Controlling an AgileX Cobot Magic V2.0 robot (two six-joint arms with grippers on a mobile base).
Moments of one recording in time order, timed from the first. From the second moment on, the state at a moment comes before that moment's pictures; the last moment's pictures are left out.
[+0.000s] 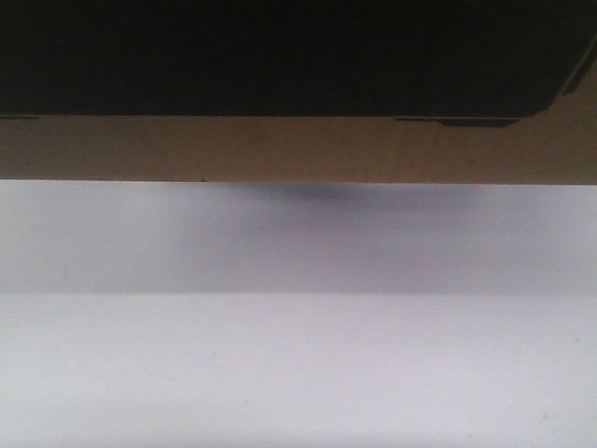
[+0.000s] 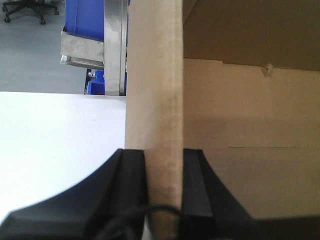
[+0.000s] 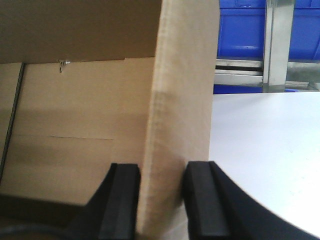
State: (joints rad) left arm -0.39 0.51 -1.15 0.18 0.92 -0.20; right arm 0.04 0.45 -1.06 0.28 0.93 0.06
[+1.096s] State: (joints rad) left arm -0.38 0.95 -1.24 0.16 0.92 -0.22; right arm 0.04 0.92 -1.17 0.15 0.93 0.11
